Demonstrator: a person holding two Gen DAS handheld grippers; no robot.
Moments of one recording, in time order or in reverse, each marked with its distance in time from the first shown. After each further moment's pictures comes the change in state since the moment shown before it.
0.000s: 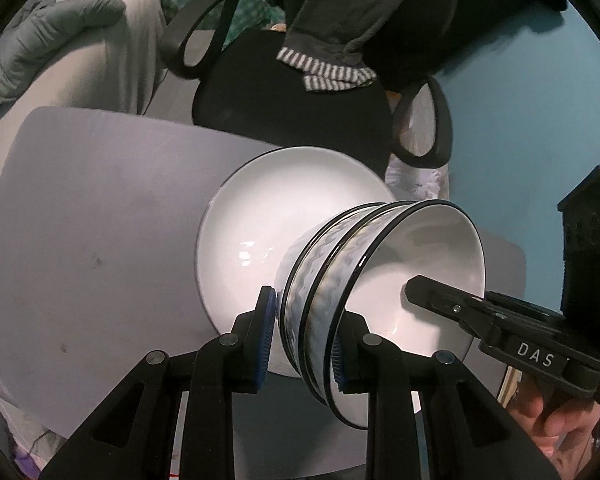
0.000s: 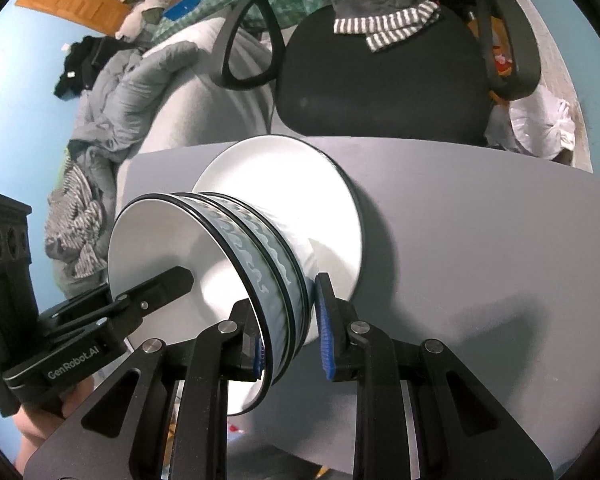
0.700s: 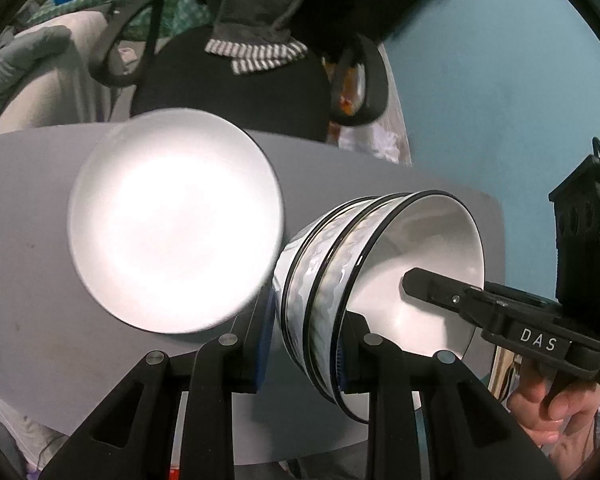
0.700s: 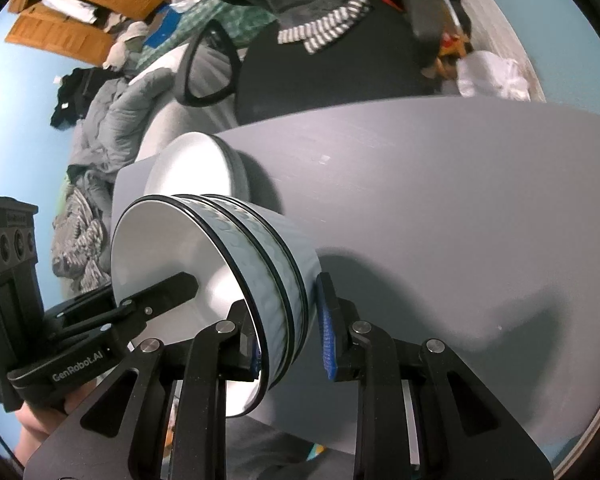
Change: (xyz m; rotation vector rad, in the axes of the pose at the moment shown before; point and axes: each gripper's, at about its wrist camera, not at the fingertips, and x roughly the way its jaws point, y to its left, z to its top) left arm 0.009 -0.098 -0.047 0.128 0.008 -0.030; right arm -0.067 -0.090 -0.060 0.092 -0.062 0.034
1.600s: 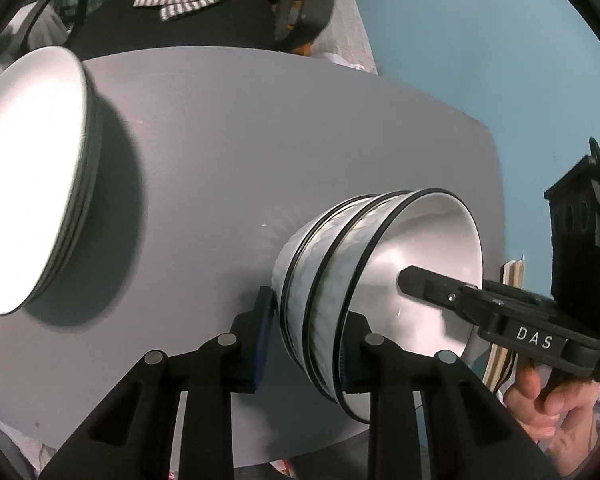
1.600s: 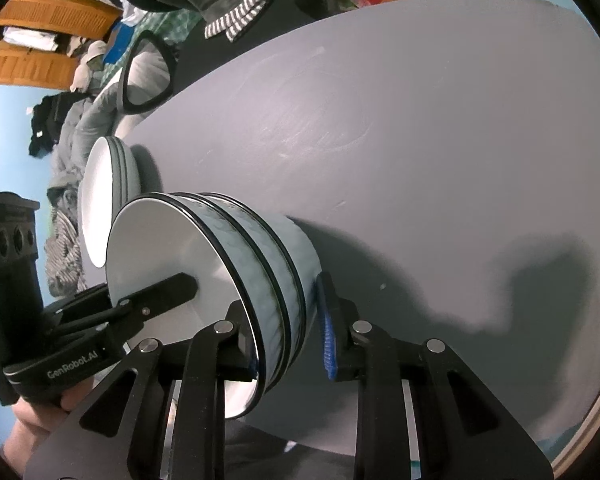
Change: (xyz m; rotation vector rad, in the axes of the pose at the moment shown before) left arm 0.112 -0.095 -0.025 0.084 0.178 -0.033; right arm -0.014 -0.119 -0.046 0.161 0.039 -0.011
